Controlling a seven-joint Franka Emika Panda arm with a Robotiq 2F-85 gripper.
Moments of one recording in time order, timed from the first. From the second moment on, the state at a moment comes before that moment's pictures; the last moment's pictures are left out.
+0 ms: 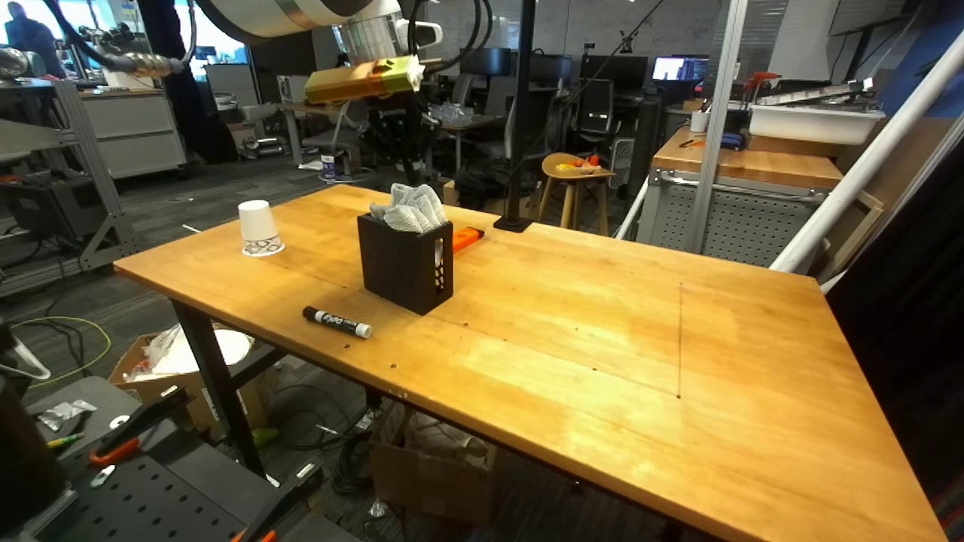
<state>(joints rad) 0.00 -0.03 0.05 -2.31 -0.22 2.51 -0.07</state>
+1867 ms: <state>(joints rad) 0.01 -0.01 0.02 -2.31 -0.27 2.55 -0.02</state>
